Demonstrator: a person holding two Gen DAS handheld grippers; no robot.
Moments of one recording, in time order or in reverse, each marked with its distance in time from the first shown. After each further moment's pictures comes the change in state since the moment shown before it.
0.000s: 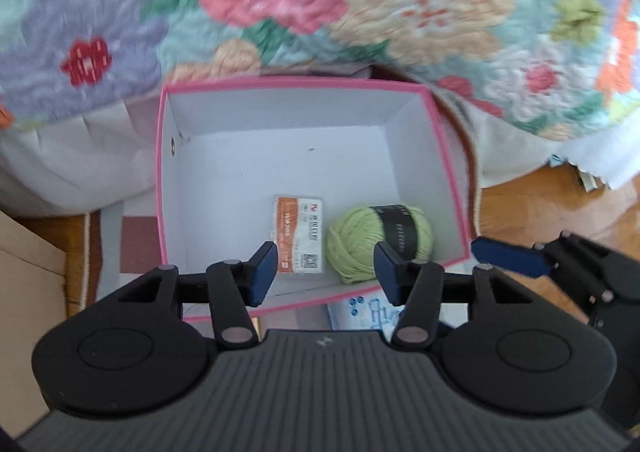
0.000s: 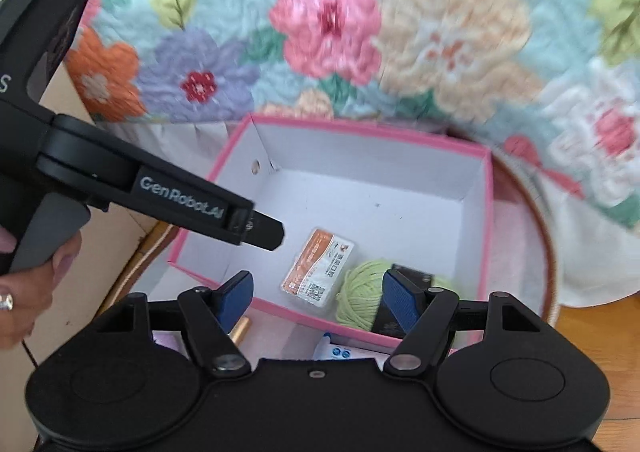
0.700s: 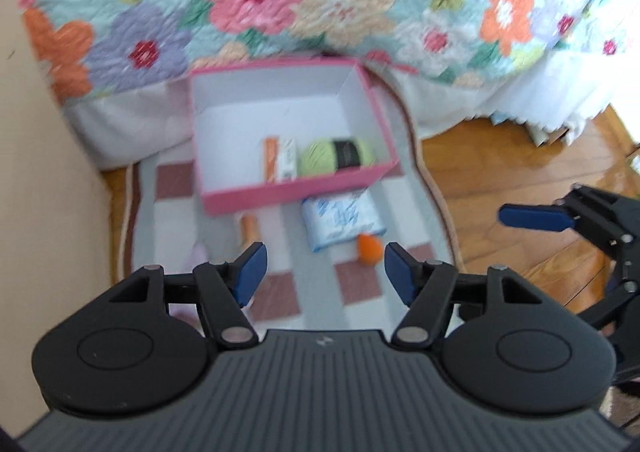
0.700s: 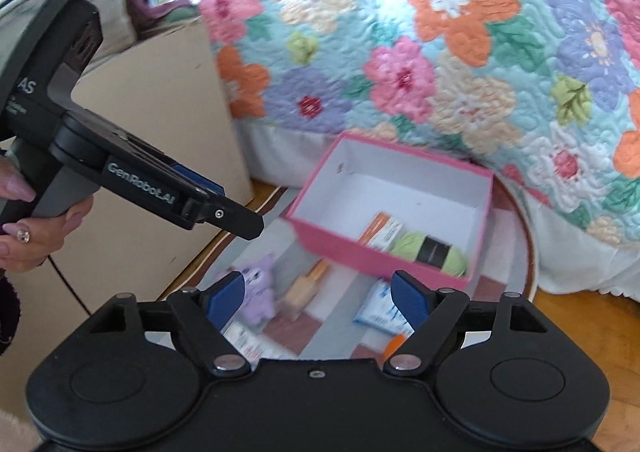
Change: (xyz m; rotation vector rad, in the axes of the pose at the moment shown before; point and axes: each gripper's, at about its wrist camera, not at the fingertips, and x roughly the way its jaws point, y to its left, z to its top) left arm -0.153 -0.030 -0.118 0.085 -0.028 -0.004; right arm -0.162 0.068 -0.073 -0.124 -0.041 0.122
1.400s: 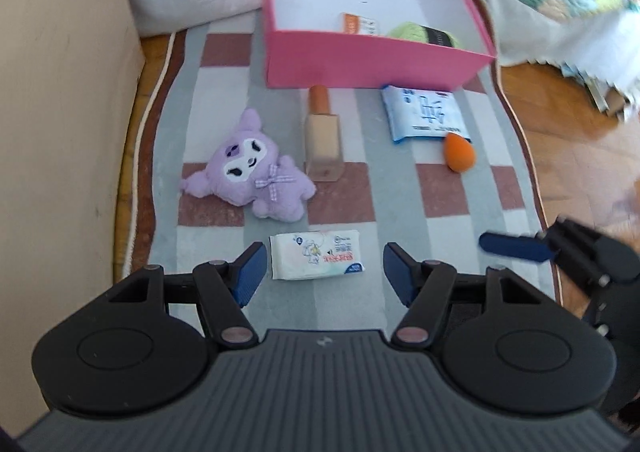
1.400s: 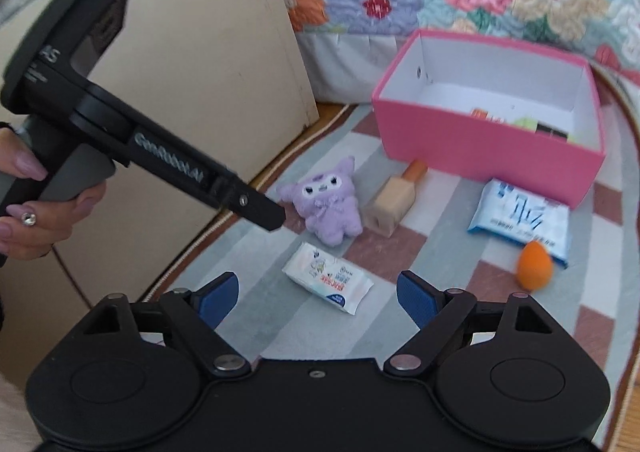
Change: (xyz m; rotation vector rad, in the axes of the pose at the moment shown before) left arm 0.092 0.065 -0.112 -0.137 0.108 0.070; right arm 0.122 0.044 -0.118 0.071 0.035 0.171
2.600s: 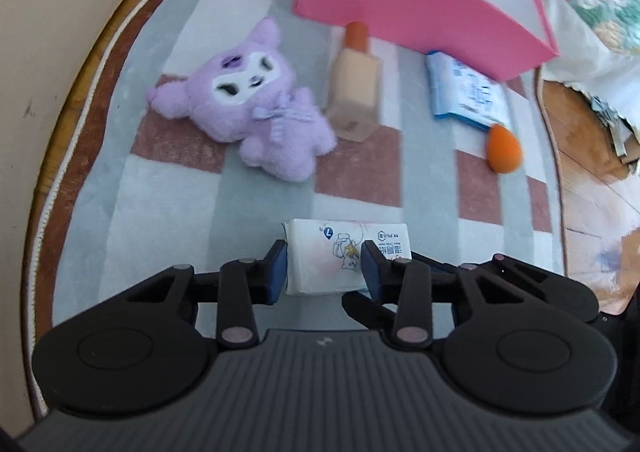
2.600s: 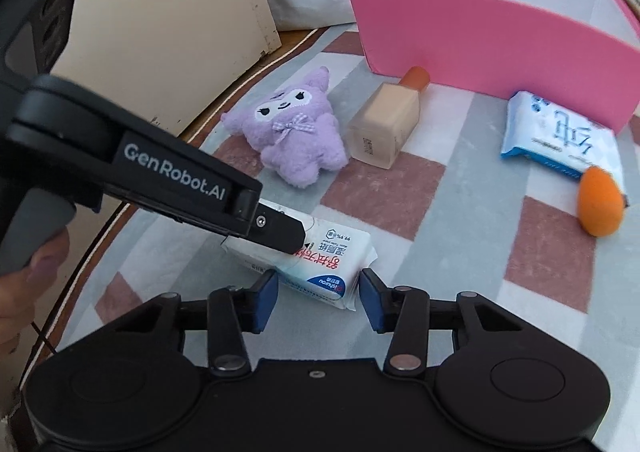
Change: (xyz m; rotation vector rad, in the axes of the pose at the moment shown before) left arm 0.078 0.014 -0.029 -0.179 0.019 -0.058; right arm 0.079 0.000 -0.022 0.038 0.097 -0.099
